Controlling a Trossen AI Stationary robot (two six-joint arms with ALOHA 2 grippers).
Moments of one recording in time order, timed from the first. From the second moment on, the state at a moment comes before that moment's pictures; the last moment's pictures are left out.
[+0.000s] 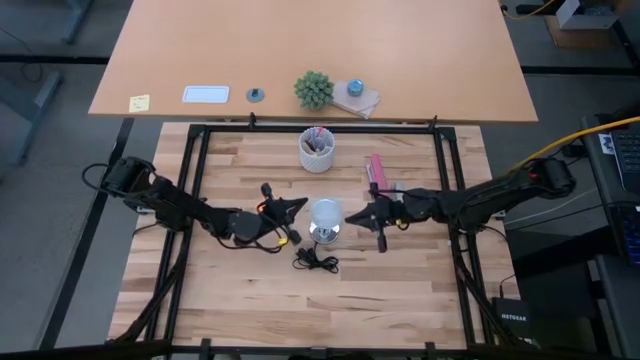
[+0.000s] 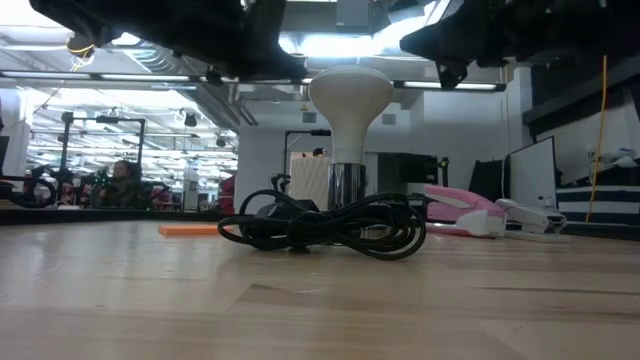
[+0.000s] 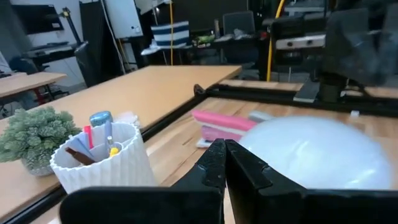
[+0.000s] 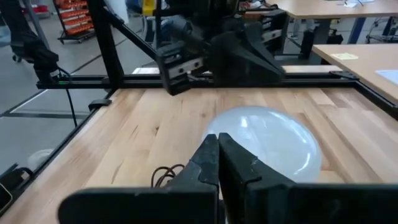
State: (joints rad) left arm -0.29 1.55 0.65 0.80 -0.92 0.02; right arm 0.15 1.20 0.50 0.55 0.04 0.05
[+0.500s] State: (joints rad) left arm -0.19 1.55 0.65 0.69 -0.69 -0.09; right arm 0.15 1.29 0.50 0.55 0.13 0.06
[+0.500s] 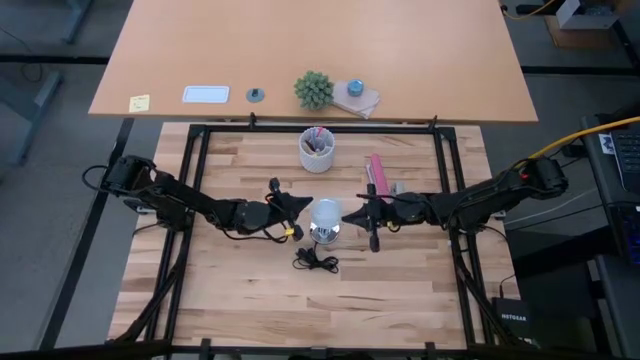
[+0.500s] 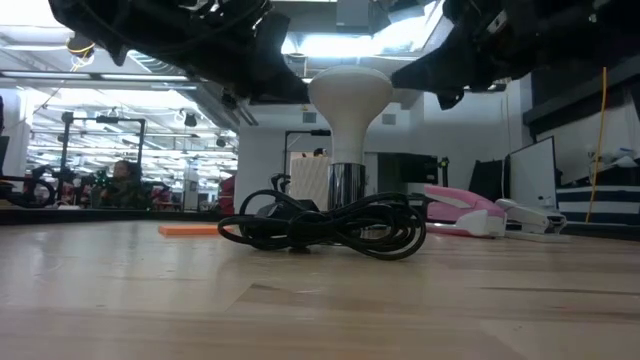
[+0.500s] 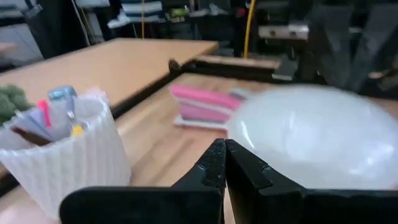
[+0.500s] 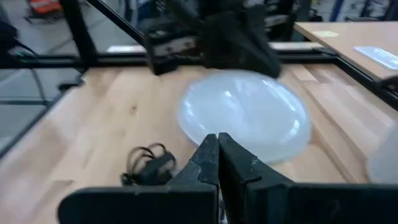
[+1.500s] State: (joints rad) left arm -0.32 1.55 0.65 0.64 -0.72 -0.15; right arm 0.15 1.30 0.50 0.53 0.34 0.04
